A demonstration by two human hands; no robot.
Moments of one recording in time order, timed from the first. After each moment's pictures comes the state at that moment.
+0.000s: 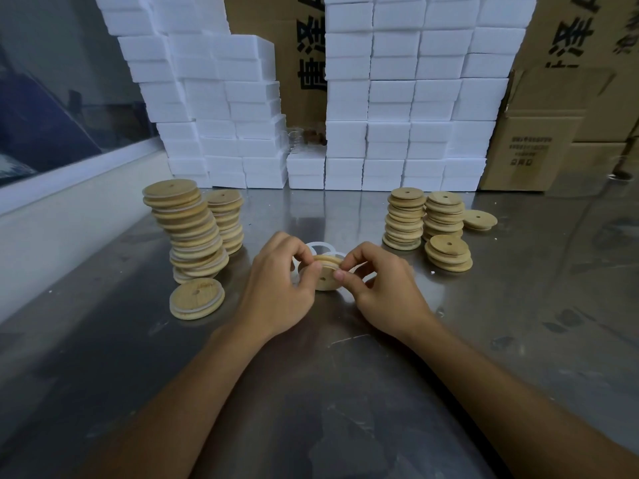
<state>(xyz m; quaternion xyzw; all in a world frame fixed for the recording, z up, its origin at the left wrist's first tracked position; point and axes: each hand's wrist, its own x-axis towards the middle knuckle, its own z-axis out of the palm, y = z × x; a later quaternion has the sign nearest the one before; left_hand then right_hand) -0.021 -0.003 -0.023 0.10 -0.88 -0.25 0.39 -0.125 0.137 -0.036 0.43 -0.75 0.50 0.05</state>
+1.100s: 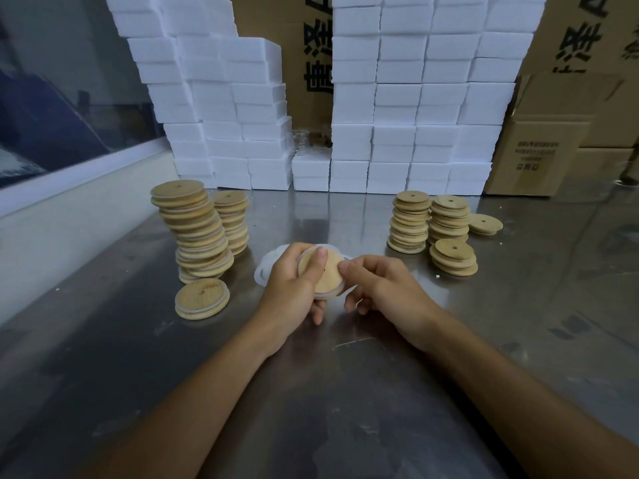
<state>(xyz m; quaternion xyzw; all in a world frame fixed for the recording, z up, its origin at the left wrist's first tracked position) -0.031 0.006 -0.033 0.15 -0.71 -0.63 0.28 -0.116 0.138 -0.020 0.34 -0.66 0.63 -0.25</state>
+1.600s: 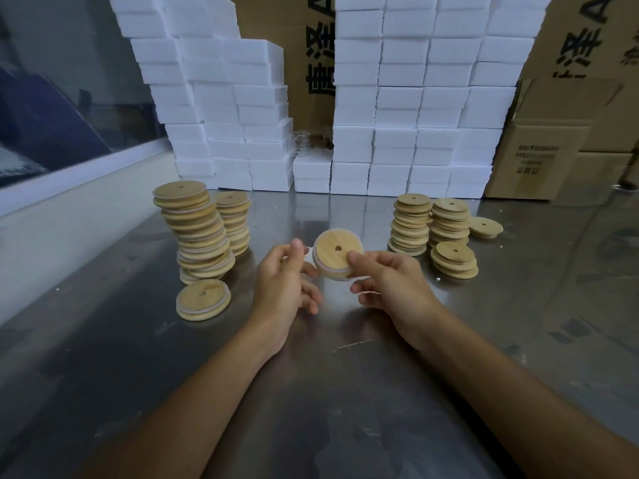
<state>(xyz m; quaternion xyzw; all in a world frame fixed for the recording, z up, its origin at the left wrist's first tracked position) -0.035 0.002 -0.032 0.20 -0.60 -0.70 0.34 -0.116 0.135 -0.013 0.21 -0.63 0.71 -0.24</state>
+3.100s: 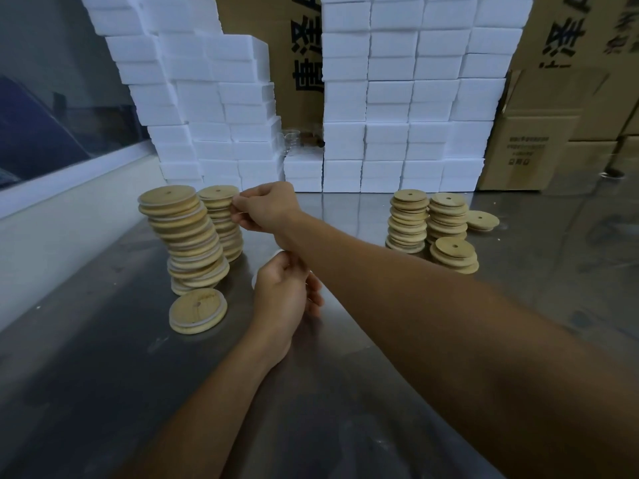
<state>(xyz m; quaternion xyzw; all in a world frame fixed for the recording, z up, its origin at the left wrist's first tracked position) -0.038 -0.004 -0.036 0.24 -0.64 -0.66 0.30 -0.124 -0.042 0.043 0.26 -0.65 0.67 -0.26</state>
